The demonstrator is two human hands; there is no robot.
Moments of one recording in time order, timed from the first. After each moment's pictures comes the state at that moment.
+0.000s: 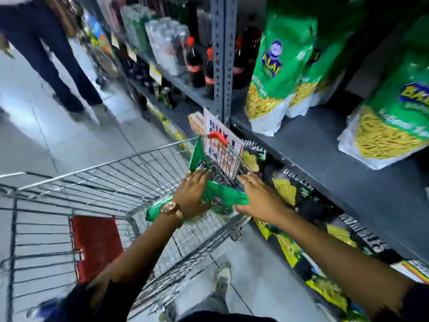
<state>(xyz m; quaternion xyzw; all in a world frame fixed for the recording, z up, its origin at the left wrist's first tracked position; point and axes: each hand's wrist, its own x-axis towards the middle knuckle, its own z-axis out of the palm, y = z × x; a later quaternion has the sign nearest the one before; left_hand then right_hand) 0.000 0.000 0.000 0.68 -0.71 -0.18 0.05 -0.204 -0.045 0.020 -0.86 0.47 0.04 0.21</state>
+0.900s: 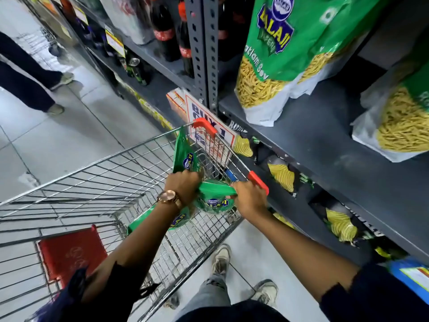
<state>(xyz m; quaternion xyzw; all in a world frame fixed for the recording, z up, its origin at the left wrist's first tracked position) 0.008 -0.081 -0.036 0.65 -0.73 -0.10 -0.16 -0.172 -0.084 -0.049 -0.76 0.61 0.06 0.22</state>
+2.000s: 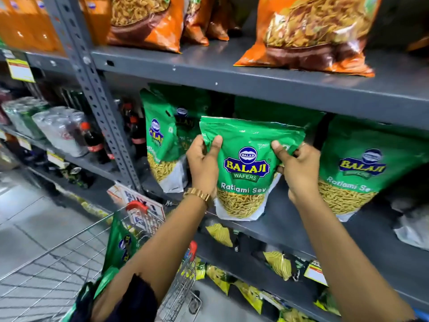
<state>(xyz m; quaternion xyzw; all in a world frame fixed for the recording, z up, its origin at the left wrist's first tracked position) -0.235 -0.135 0.164 0.41 -0.47 -0.44 0.65 -0.398 -0.084 0.187 -0.39 0.57 -0.66 0.28</state>
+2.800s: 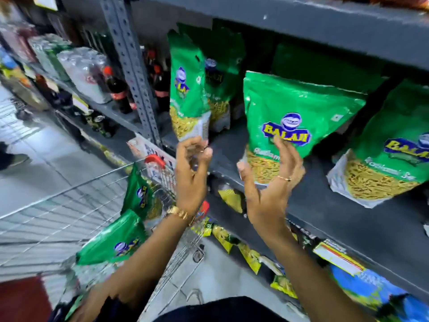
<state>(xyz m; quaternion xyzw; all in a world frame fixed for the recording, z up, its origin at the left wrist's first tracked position) -0.170 -0.056 0.091 0.47 -0.52 -0.31 0.65 -0.303 -0.015 0.115 -0.58 0.54 -0.60 0.02</state>
